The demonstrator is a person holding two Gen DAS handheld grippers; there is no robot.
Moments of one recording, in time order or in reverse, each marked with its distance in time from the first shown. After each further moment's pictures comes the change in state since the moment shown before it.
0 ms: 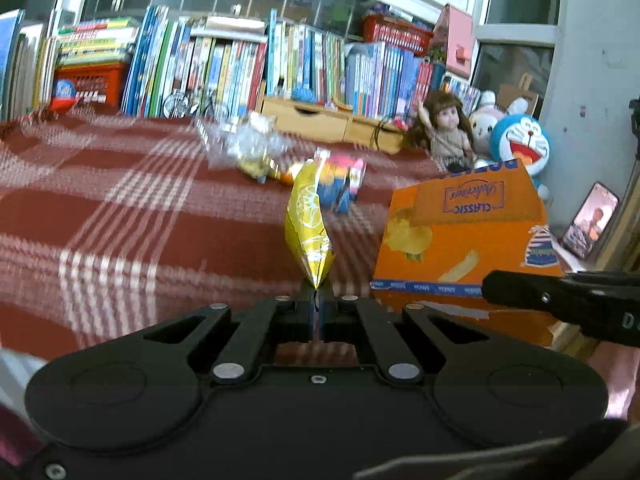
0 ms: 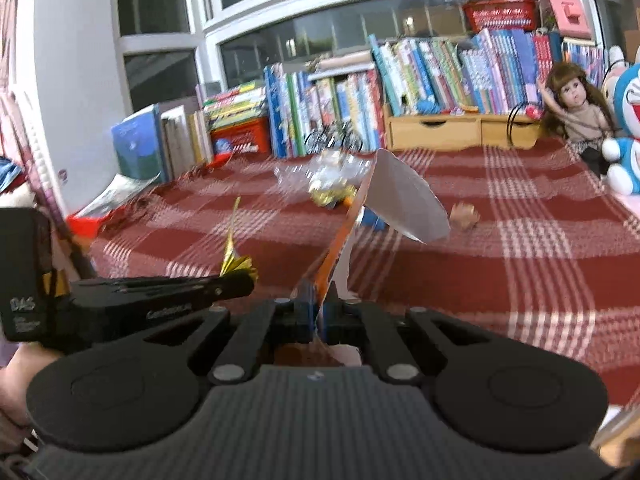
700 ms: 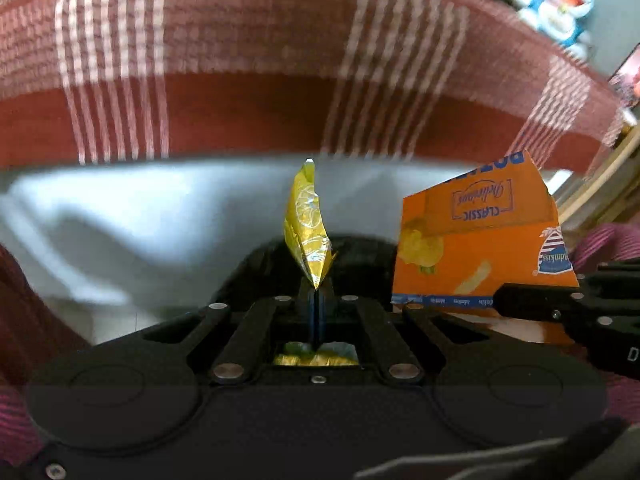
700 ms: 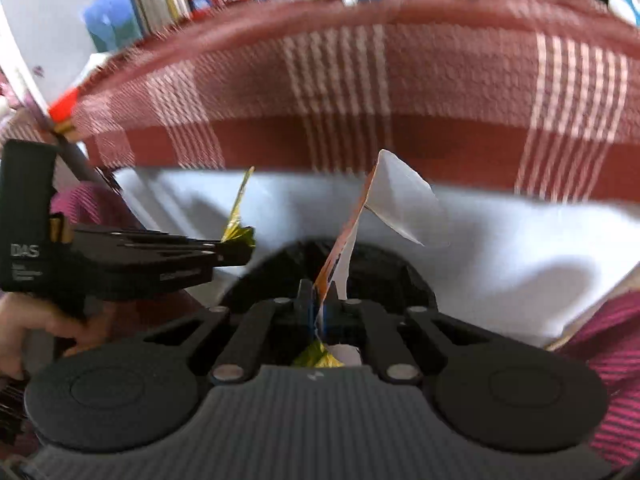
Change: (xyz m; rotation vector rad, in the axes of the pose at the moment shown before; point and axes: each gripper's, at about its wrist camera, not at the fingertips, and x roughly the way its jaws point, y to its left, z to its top) left arm 0.035 0.013 -0.125 0.004 0.474 0.103; right arm 0.029 0.006 -0.124 0.113 0.417 -0.023
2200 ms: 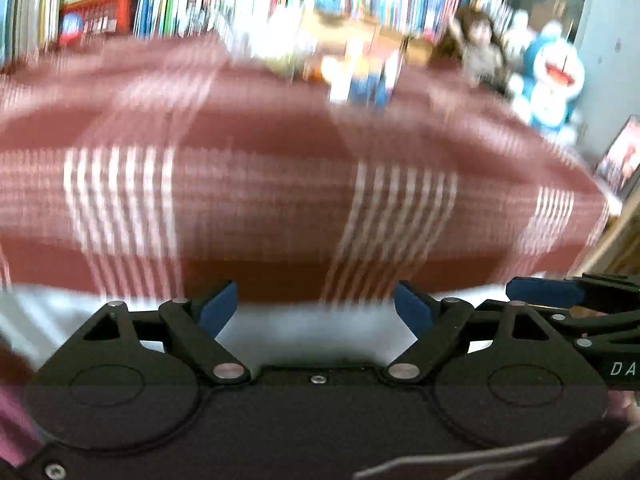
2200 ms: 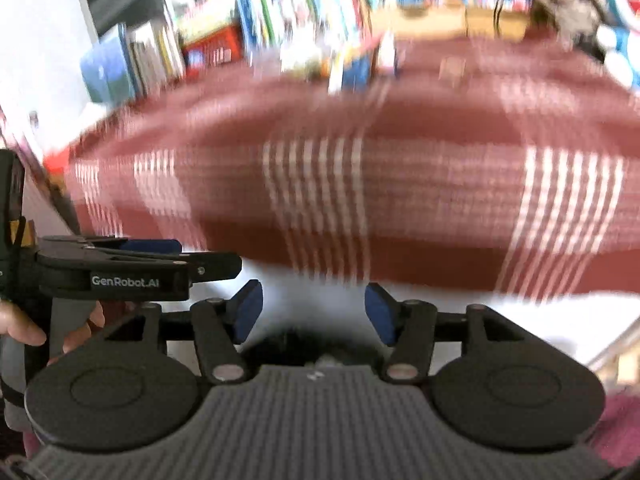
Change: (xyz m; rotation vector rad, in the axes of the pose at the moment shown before) left arm -0.057 -0.001 0.098 0.007 -0.258 -0.024; right arm -0.025 -0.014 0.069 -0.024 -0.206 -0.012
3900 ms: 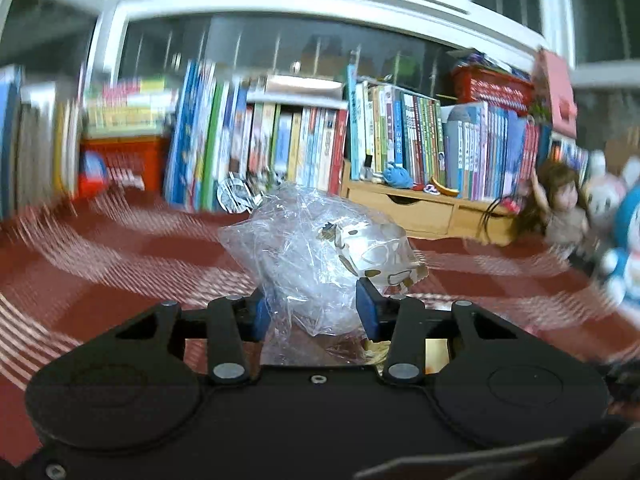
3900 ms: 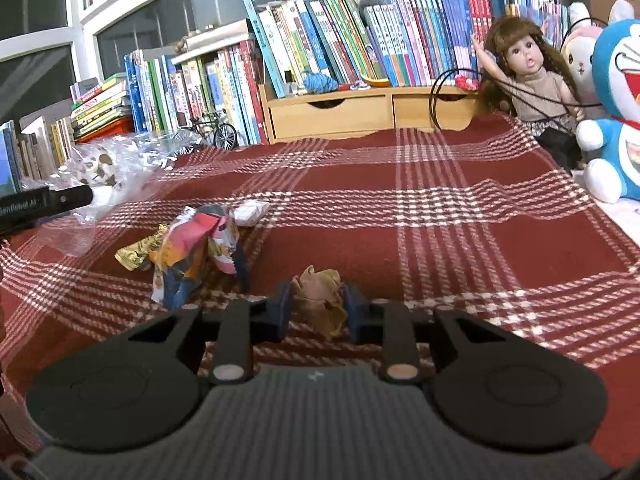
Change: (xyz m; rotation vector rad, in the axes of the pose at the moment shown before) left arm 0.105 0.045 0.175 -0.018 -0.424 0.178; right arm 0.097 -0.103 0.150 0.037 -0.184 -0.194
